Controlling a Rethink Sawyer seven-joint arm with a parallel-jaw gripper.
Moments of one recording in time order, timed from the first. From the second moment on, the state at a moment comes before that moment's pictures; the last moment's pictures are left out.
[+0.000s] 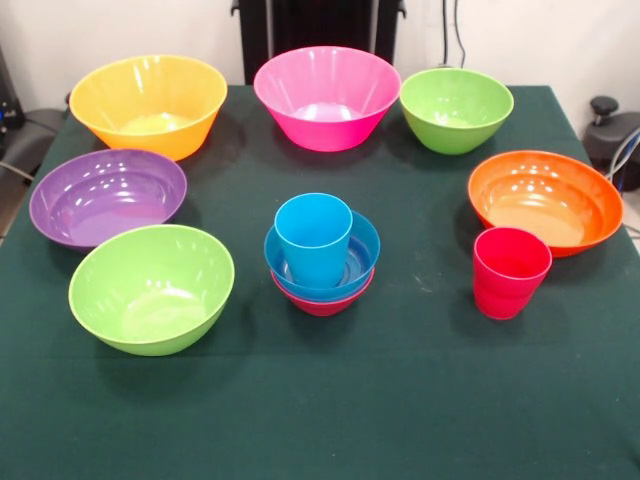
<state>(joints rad) -0.67 -0.96 0.75 1.50 -0.36 1.03 1.89</state>
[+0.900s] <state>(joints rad) -0.67 -0.93 0.75 1.44 -0.36 1.06 1.89</state>
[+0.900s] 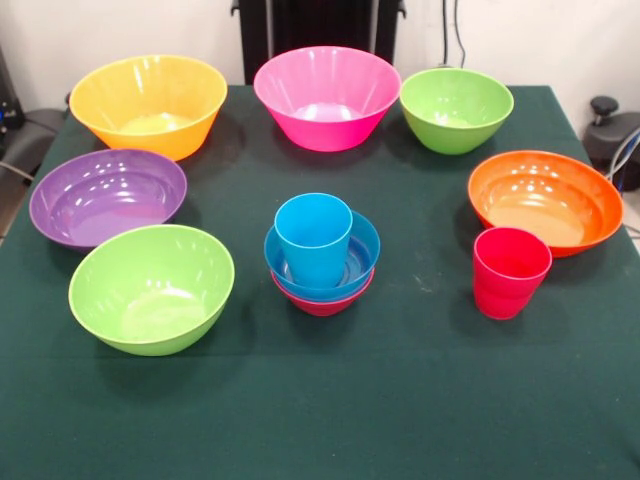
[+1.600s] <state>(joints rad) -0.62 -0.96 0.74 1.46 -0.36 1.04 1.89</state>
